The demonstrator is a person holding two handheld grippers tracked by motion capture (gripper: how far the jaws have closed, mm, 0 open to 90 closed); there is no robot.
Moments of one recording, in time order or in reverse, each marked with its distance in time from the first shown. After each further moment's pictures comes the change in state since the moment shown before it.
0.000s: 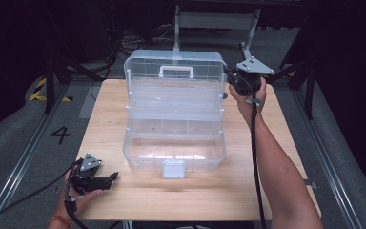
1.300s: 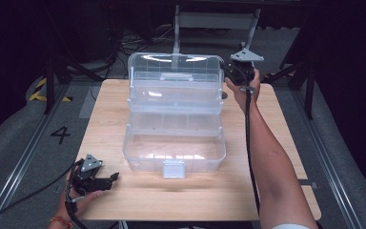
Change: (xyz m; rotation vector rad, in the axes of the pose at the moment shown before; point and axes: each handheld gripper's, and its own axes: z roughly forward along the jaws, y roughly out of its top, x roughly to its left) left arm -0.004 0.000 0.000 -0.002 0.000 -0.001; right arm -0.021 -0.007 0.055 0.100 0.013 0.001
